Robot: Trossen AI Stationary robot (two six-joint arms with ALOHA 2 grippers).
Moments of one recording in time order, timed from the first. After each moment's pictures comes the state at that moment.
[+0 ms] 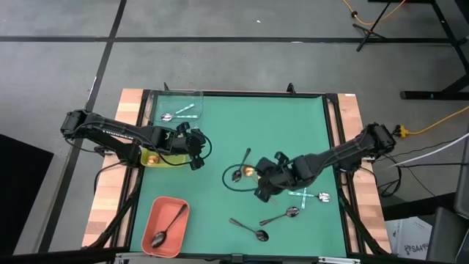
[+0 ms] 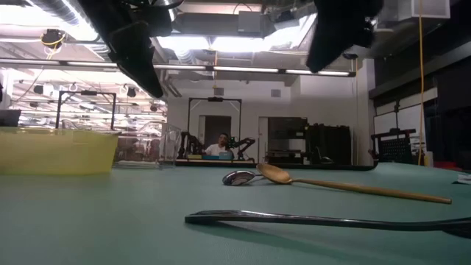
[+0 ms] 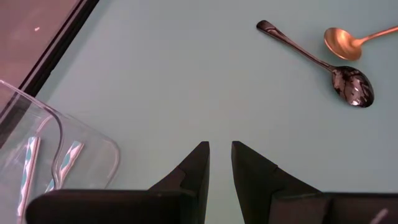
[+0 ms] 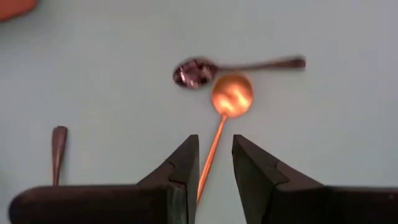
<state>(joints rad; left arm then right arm) -0.09 1.25 0.88 -0.64 -0.45 -0.38 0.40 1.66 1.36 -0.87 0.36 0.85</state>
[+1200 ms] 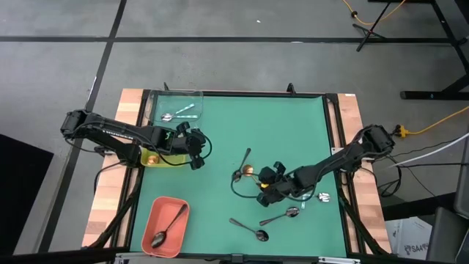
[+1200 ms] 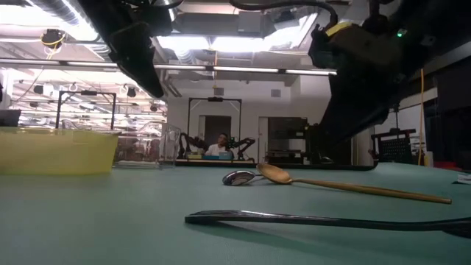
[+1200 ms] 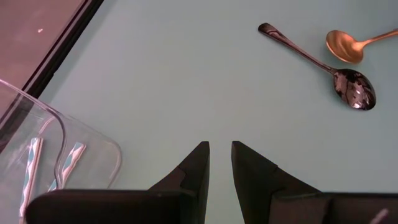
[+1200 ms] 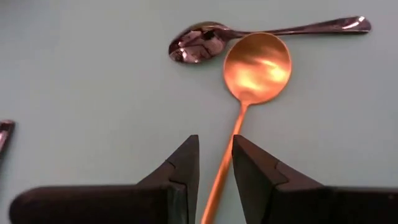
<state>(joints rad) -0.09 1.25 0.88 -0.64 -0.46 -0.38 0.44 1.69 0.91 -0.26 0.43 0.85</state>
